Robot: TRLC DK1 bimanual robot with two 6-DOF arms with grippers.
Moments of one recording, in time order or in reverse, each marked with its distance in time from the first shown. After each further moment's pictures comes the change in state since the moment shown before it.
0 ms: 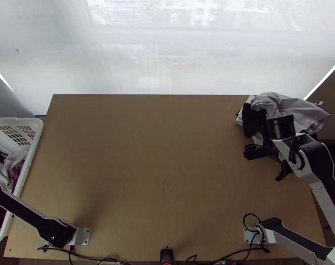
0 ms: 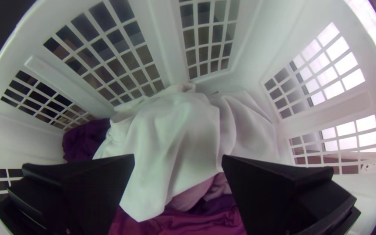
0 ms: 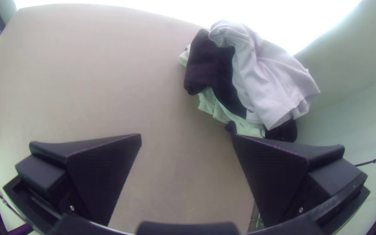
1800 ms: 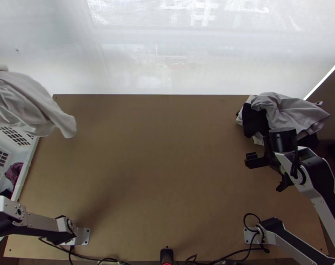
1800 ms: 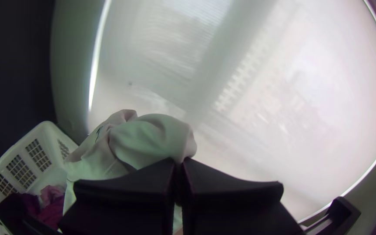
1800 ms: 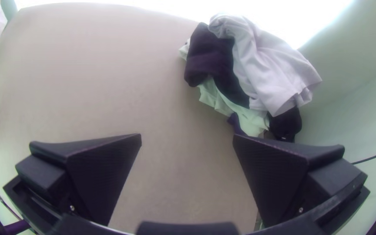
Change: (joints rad) left arm -0.577 -1.046 0.049 -0.341 0.335 -0.228; right arm -0.003 -0.126 -0.153 0.062 -0.004 0.001
